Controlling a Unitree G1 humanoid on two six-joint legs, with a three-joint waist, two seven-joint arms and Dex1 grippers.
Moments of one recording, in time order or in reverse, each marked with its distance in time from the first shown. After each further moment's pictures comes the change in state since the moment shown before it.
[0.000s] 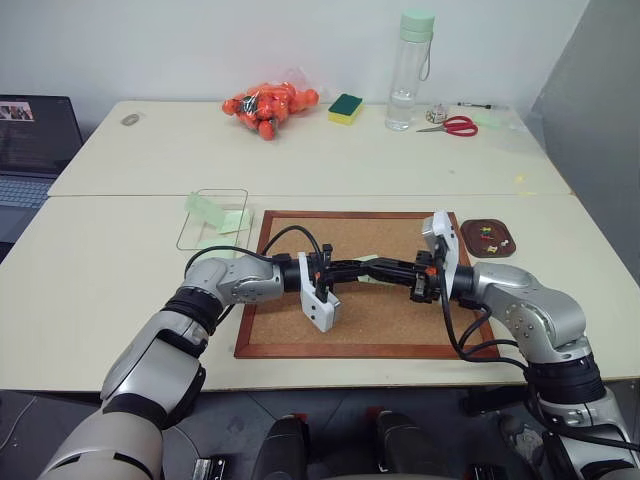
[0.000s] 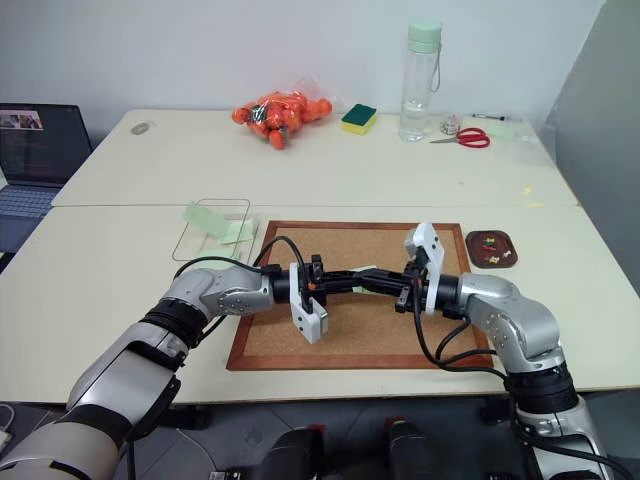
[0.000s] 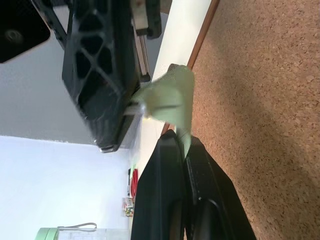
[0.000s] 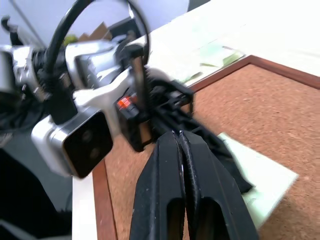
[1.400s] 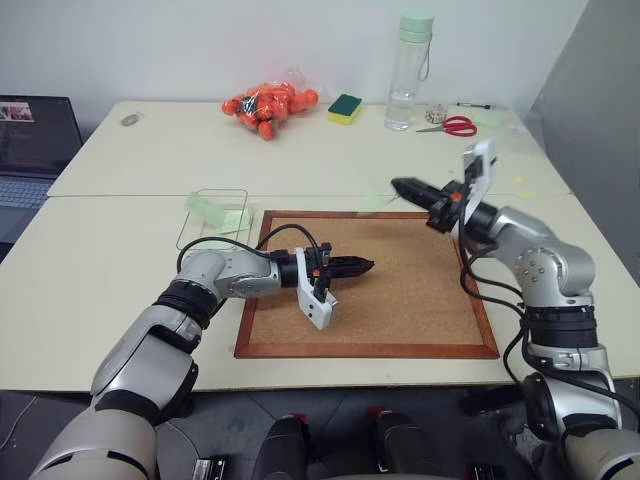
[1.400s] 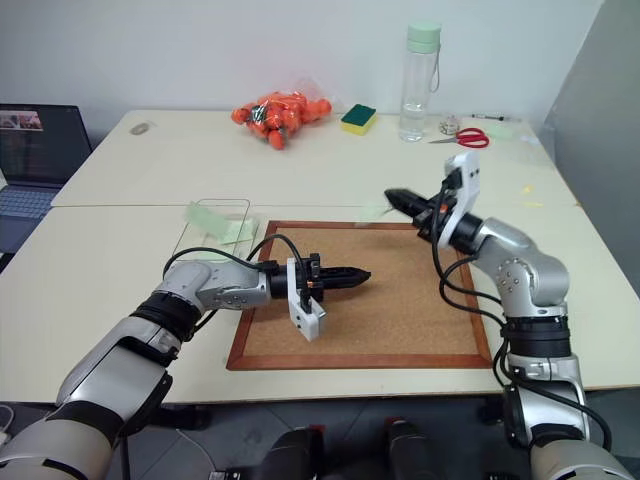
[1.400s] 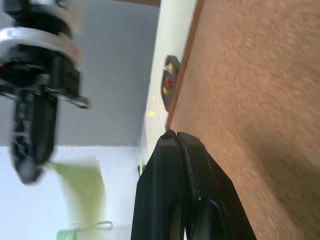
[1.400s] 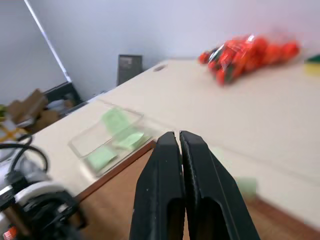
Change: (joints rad) left arm -0.021 0.048 -0.033 -0.043 0.113 0.045 0.098; right arm -0.223 0.051 -0.159 0.237 -0.010 -0.105 -0.168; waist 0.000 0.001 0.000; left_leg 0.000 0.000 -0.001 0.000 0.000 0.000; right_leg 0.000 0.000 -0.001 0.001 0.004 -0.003
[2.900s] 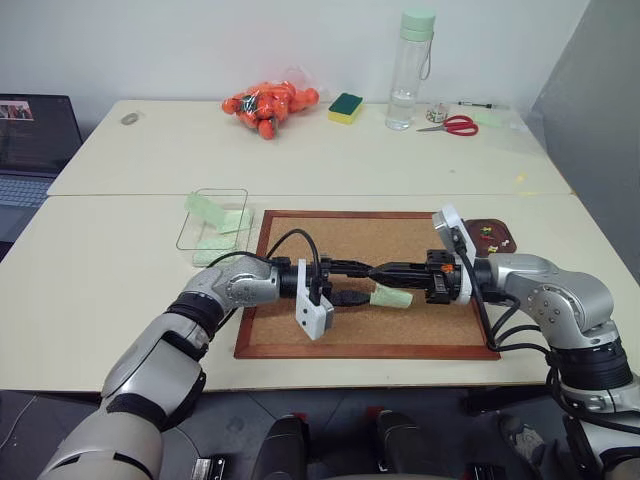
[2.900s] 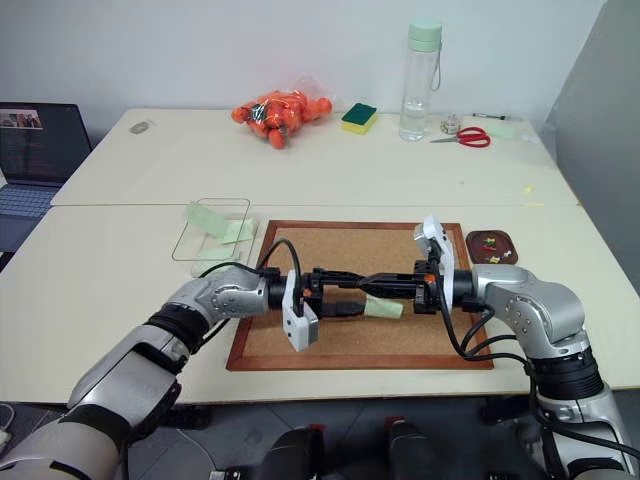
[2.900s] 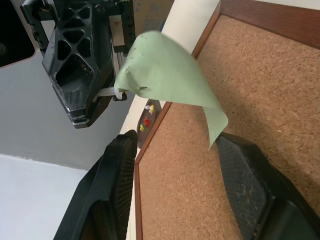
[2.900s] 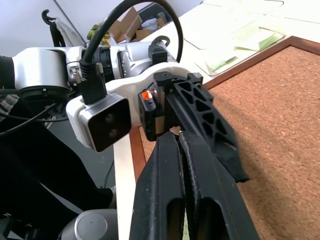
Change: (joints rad) left arm 0.026 -0.050 -0.056 0.112 -0.536 -0.163 -0.488; right arm 0.169 -0.179 0.166 -0.250 0.122 0.240 0.300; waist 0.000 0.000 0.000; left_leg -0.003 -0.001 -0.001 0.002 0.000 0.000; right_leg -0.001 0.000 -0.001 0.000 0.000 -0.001
